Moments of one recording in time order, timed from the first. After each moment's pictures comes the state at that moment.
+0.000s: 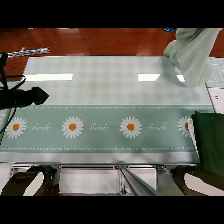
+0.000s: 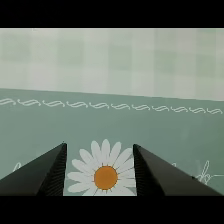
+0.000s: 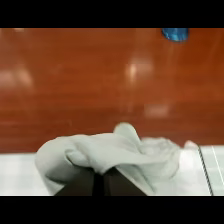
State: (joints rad) left arm 0.07 -0.76 0.87 1.29 -1.09 -1.54; right arm -0.01 -1.27 1.86 -1.57 0.97 1.62
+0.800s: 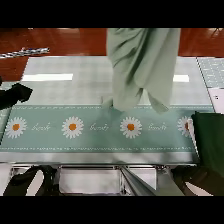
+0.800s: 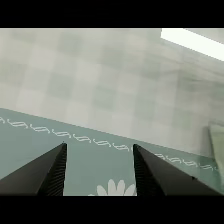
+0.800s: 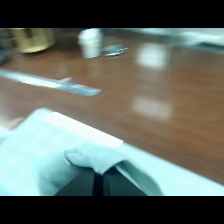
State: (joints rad) left arm 0.22 -0.66 0.81 1.26 -0.96 -1.56; right arm 0.55 -1.12 2.00 -1.45 1.12 1.64
